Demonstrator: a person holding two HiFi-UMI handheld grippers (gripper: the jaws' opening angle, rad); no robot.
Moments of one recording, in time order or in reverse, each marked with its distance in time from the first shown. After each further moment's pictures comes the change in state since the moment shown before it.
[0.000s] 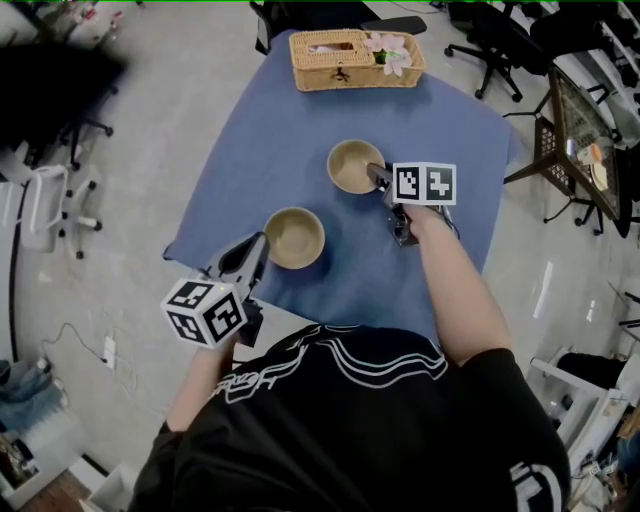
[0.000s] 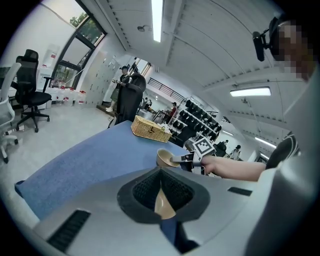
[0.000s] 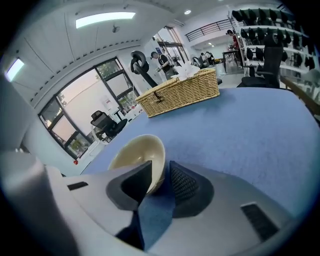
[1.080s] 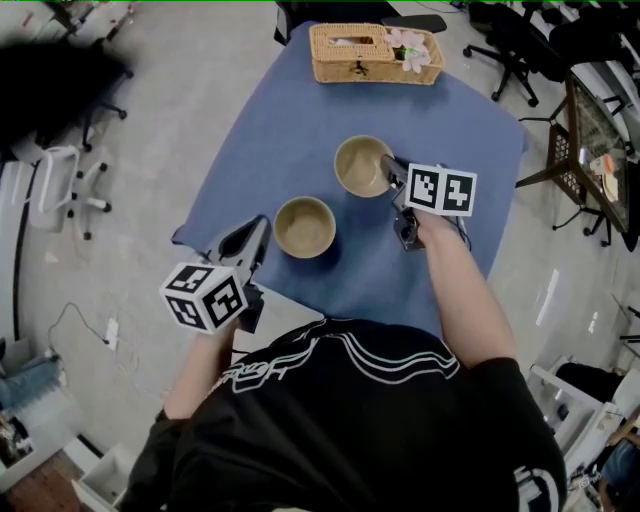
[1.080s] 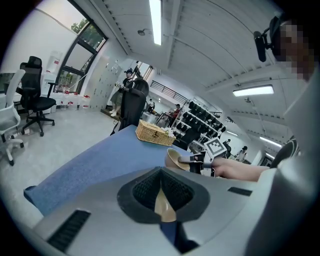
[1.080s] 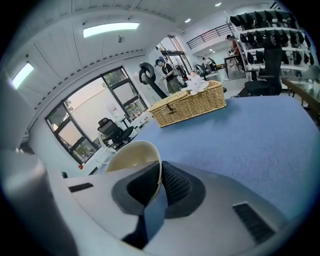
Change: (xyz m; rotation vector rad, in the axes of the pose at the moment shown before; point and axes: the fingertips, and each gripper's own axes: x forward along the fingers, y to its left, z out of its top) left arm -0.013 0.007 0.016 0.005 -0.028 0.052; right arm -0.026 0.038 0.015 -0.001 -0.090 0.054
